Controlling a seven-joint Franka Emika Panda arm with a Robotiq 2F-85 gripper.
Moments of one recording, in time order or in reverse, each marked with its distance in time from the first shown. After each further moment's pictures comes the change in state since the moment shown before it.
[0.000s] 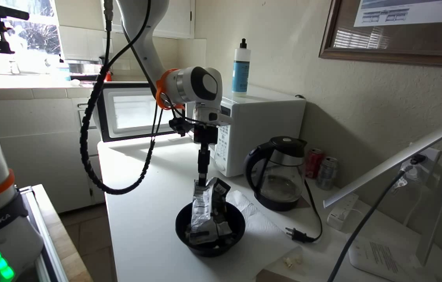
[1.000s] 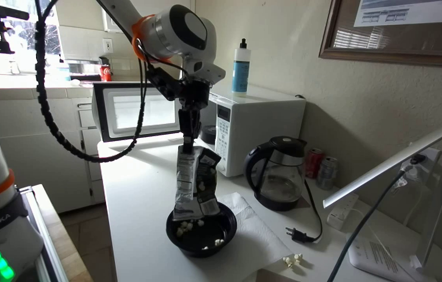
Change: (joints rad) arm -0.018 -0.402 0.002 -0.121 0.001 -0.325 0.057
